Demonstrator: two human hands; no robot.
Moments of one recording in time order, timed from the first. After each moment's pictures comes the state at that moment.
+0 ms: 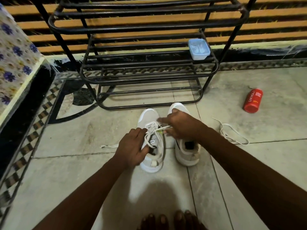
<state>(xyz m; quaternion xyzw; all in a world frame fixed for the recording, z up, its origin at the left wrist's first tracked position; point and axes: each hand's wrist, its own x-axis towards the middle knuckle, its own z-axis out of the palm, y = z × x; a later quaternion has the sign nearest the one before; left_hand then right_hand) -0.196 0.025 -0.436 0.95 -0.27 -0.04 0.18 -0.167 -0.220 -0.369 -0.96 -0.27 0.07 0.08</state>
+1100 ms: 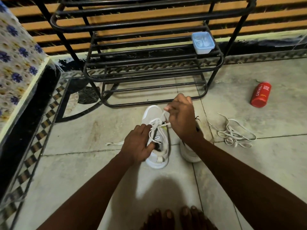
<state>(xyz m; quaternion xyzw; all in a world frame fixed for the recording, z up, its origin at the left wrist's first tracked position) -0.195 0.023 -0.439 0.95 -0.26 -0.04 0.17 -0.178 -0.177 -0.375 -0.90 -0.01 -0.23 0.37</state>
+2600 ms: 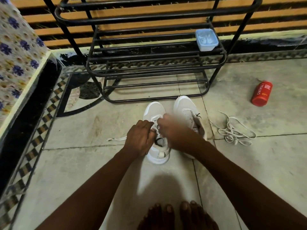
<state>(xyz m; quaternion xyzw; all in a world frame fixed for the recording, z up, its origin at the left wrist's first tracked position) -0.195 0.015 -0.435 0.95 -0.22 -0.03 0.21 -0.216 -0.171 -0.376 -0.91 -0.37 -0.09 0.14</state>
